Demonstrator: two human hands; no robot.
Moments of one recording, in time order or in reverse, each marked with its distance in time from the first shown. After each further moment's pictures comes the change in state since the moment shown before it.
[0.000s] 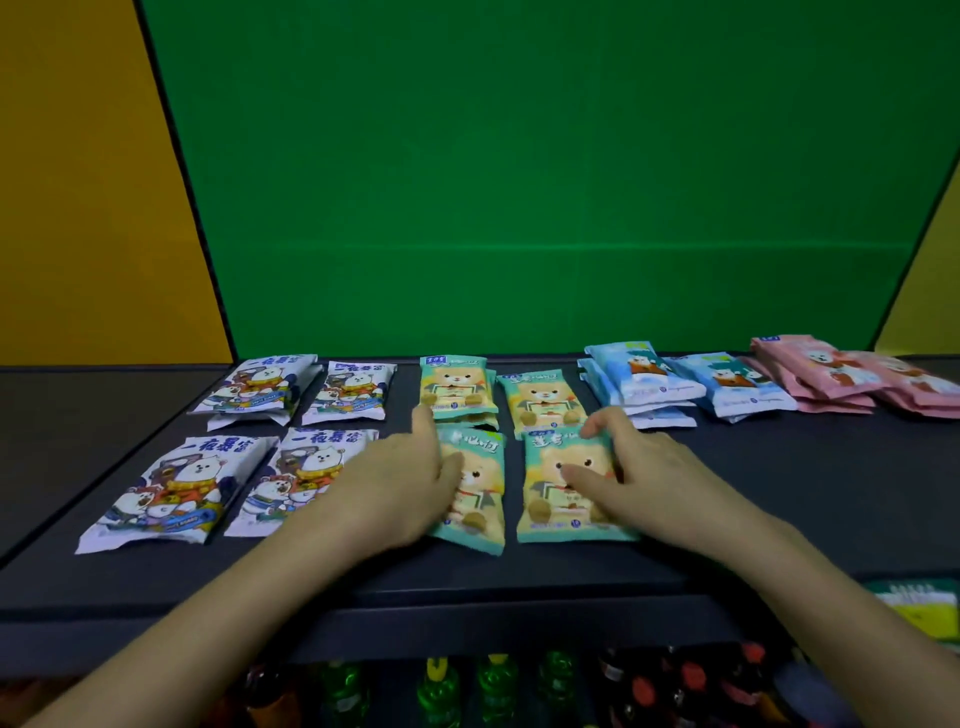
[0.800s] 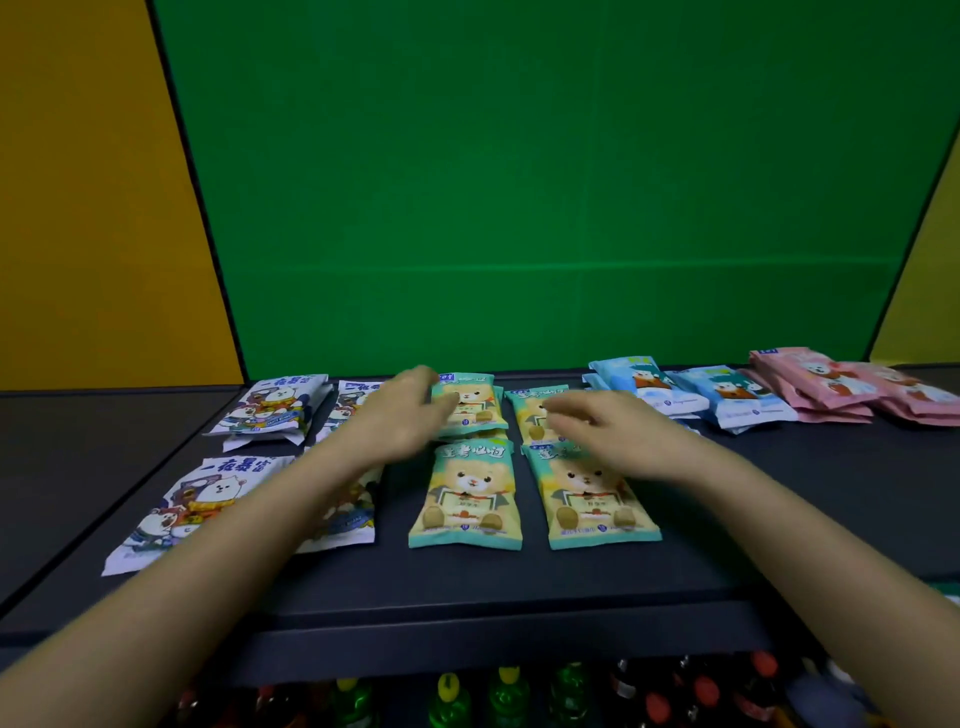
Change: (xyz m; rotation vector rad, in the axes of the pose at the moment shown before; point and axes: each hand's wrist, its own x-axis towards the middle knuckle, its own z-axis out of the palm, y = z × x) left_hand 0.058 -0.021 -0.029 -0.297 0.094 0.082; right_hand 0.042 -0.022 -0.017 0.044 -0.043 -0.190
